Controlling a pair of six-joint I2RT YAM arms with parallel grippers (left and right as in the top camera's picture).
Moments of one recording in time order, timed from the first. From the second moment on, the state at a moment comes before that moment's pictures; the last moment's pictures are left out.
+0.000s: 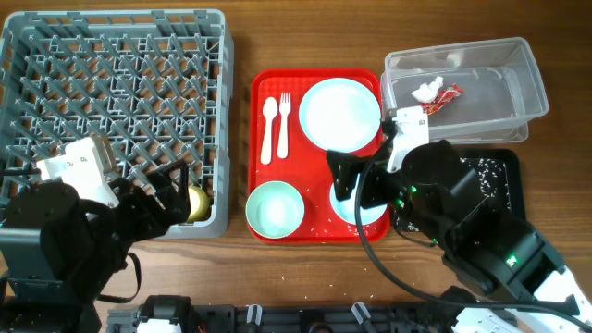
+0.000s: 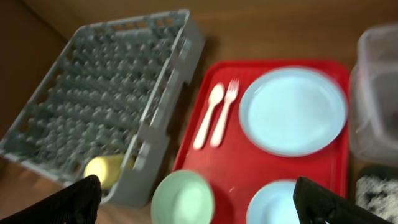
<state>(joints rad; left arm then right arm) -0.07 0.78 1.39 -1.23 0.12 -0.45 0.73 0.97 1.14 -0.74 0.13 0.52</state>
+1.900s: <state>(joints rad) -0.42 1.96 1.29 -0.48 -0.10 -0.42 -0.10 0.02 0.01 0.01 -0.14 0.00</state>
